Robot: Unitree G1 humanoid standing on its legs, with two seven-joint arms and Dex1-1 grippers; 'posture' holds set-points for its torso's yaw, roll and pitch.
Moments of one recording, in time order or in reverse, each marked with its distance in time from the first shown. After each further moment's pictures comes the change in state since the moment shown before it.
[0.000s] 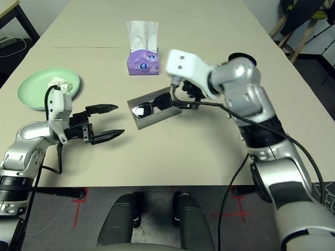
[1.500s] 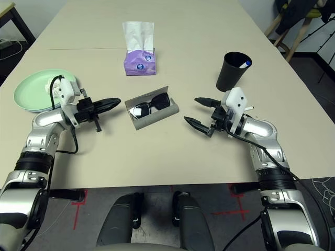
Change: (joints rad) left arm -0.289 -0.121 -0.016 0.596 0.139 -0.365 -0.050; right arm 0.303 -0.055 -0.072 0.309 0.321 -0.646 -0.064
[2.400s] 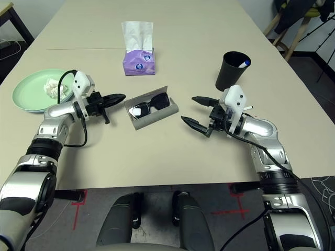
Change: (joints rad) left arm -0.100 -0.057 -0.042 0.133 0.099 0.052 0.101; right arm 0.027 -0.025 0.014 -0.116 0.028 0.086 -0.046
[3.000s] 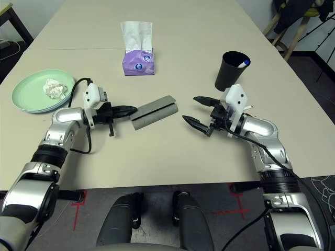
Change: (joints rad) left arm 0.123 -0.010 -0.047 -0.212 0.002 -0.037 -0.109; right arm -0.008 0.007 0.003 0.021 0.012 0.018 -0.001
